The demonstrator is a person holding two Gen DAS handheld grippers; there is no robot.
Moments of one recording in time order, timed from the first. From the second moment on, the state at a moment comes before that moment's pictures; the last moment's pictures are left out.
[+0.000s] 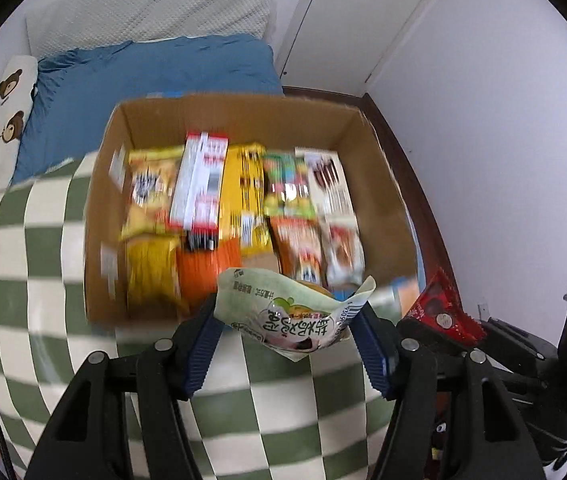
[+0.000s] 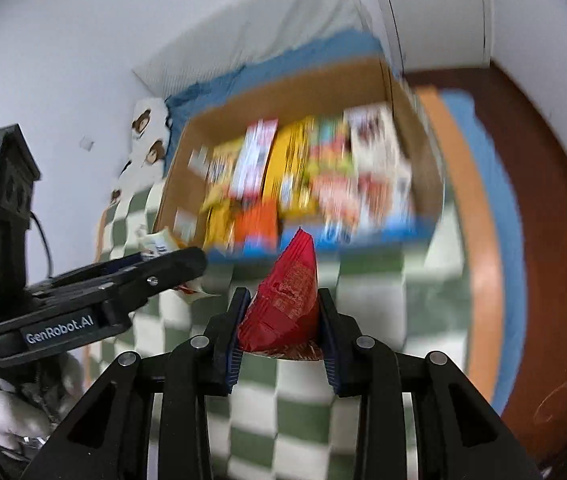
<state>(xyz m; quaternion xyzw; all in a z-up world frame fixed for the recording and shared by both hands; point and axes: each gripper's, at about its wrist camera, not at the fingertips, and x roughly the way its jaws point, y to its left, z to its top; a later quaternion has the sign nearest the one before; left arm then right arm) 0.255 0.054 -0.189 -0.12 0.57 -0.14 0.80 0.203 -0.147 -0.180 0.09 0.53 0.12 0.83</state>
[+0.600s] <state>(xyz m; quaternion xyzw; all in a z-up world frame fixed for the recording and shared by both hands) 0.335 0.045 -0.289 -0.12 0.68 -0.11 0.72 0.306 -0.138 -0.262 0.04 0.62 0.09 0.78</state>
